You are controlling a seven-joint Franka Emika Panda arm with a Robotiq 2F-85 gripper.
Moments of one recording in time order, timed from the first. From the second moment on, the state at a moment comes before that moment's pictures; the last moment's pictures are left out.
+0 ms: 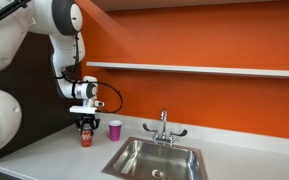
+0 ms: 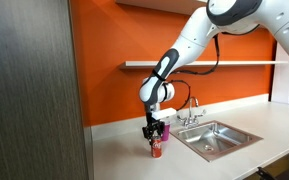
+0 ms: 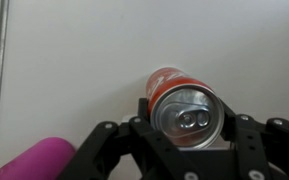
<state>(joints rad) 0.19 0.54 0.11 -1.98 -0.07 2.39 0.00</state>
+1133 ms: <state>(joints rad) 0.19 0.38 0.06 -2.05 -0.07 2.33 0.21</state>
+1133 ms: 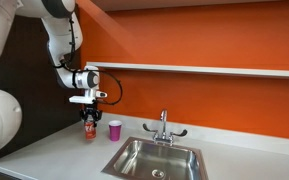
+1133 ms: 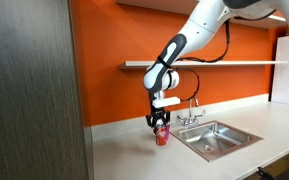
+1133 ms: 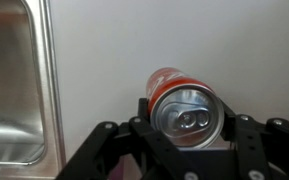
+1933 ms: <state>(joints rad) 0.11 0.20 -0.03 -2.25 -0.06 2.33 0.27</state>
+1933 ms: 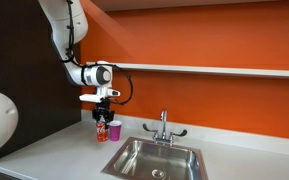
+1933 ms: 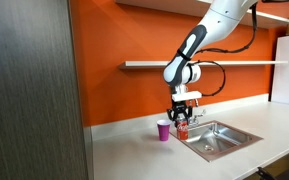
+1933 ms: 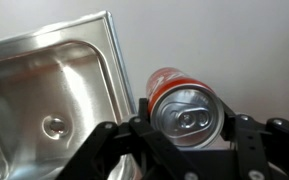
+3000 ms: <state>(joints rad) -0.07 0.01 -0.14 -2.45 -0.04 2.35 0.27</state>
